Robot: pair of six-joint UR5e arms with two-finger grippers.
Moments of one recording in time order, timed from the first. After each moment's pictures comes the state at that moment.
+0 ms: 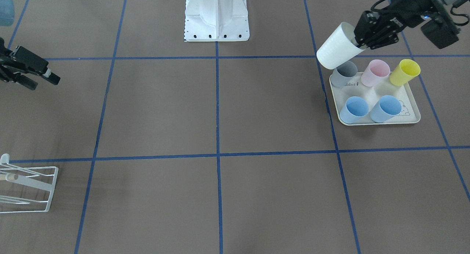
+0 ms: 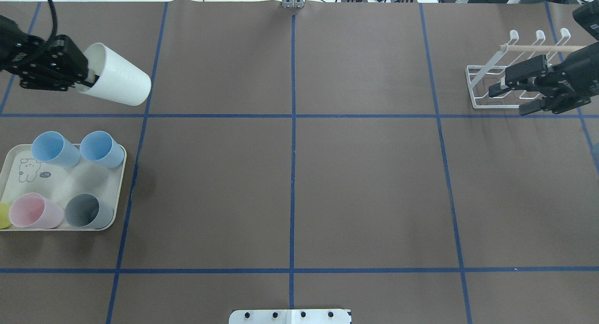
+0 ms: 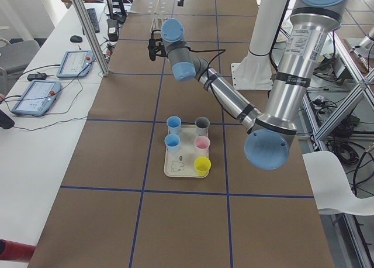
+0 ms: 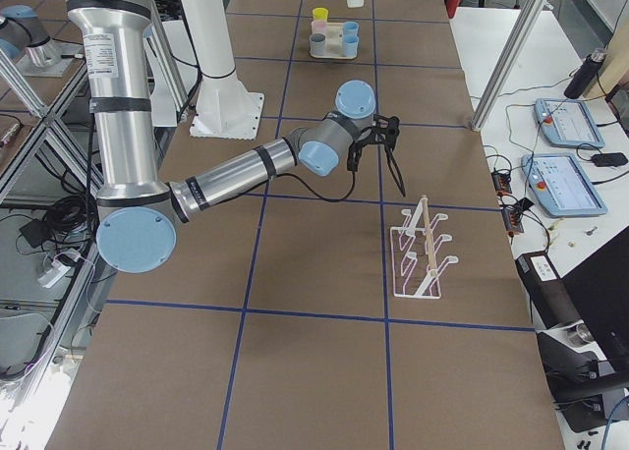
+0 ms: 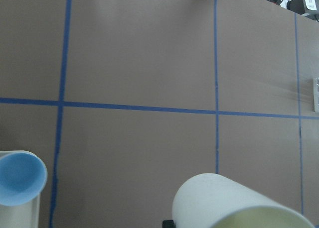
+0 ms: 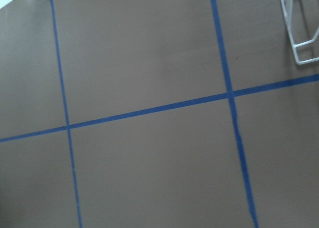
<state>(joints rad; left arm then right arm) -1.10 -1.86 -2.00 -2.12 -2.57 -1.39 1.14 -1.48 1.93 -0.95 2.52 1.30</state>
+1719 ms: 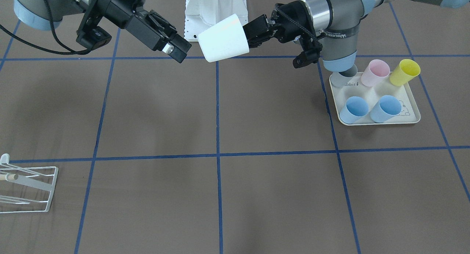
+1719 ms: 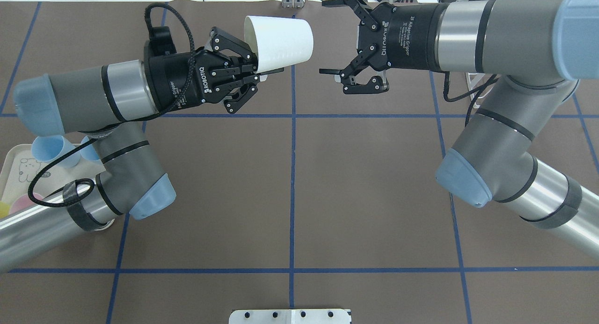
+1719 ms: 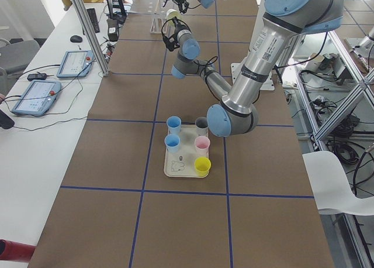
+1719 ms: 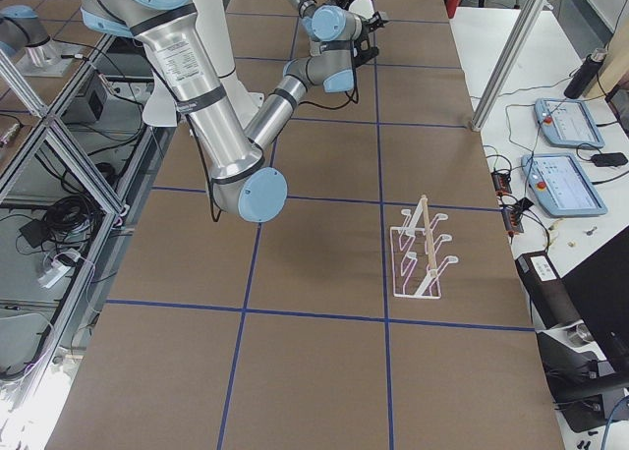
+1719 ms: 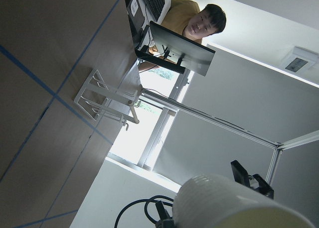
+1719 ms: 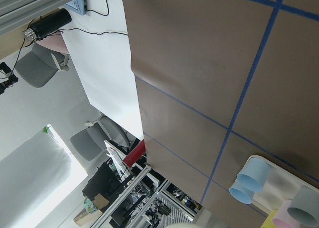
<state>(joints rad) -0.67 -2.16 -1.60 -3.19 -1.78 -2.41 0.78 -1.05 1.91 -0.65 1.90 2.76</state>
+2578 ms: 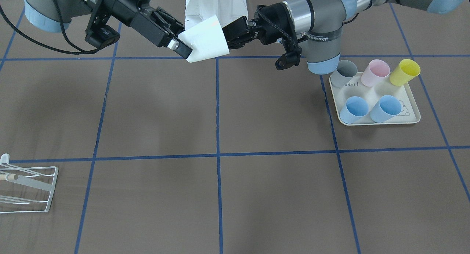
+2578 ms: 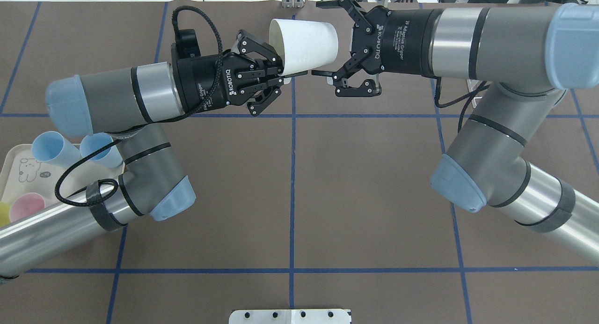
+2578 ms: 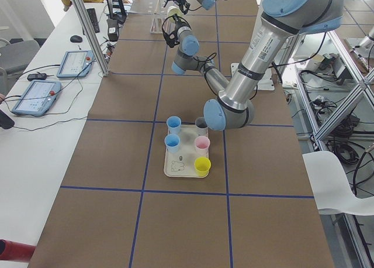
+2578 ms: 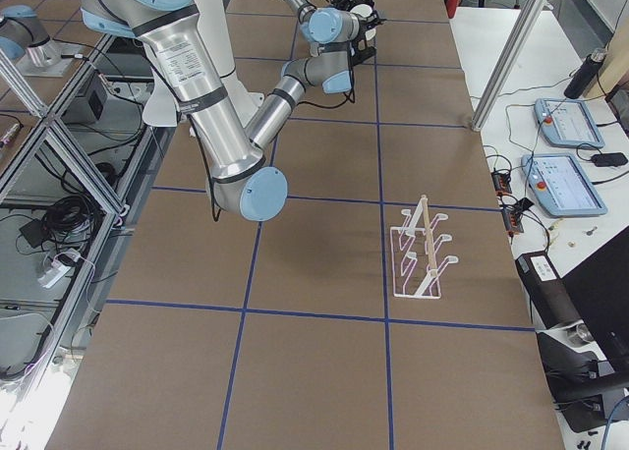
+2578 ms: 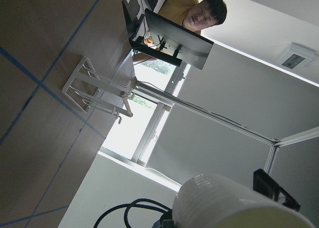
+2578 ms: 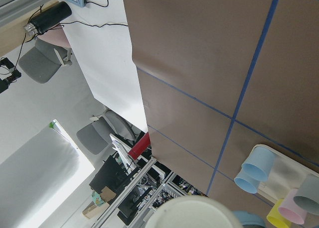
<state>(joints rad) -0.65 -2.22 -1.56 -3.19 -1.78 -2.40 0.77 -1.04 1.90 -0.62 1.88 2.79</state>
